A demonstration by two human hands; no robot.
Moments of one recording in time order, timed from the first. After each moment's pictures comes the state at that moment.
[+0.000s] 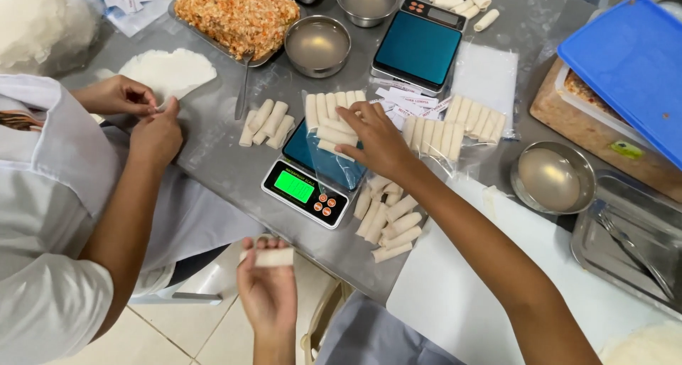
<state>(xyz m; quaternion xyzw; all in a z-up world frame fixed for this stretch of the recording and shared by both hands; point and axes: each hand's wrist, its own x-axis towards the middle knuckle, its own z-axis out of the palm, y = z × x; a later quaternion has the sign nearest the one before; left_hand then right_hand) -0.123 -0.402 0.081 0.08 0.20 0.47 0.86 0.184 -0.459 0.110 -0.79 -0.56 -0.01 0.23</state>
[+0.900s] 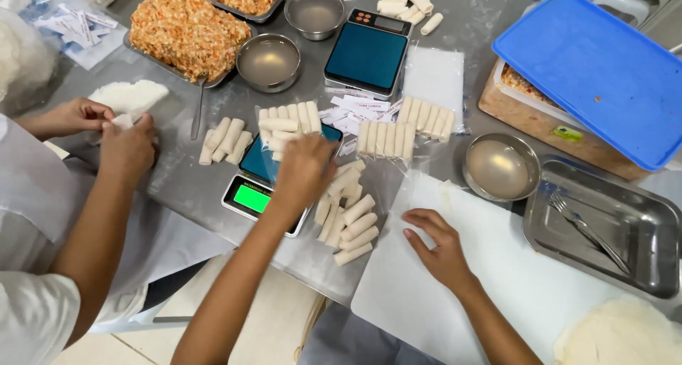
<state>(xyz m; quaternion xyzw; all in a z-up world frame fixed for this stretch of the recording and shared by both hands) 0.088 -0.378 0.086 0.96 -0.01 0.26 0.11 0.094 -0.694 0.082 -0.80 -0.33 0.04 0.50</state>
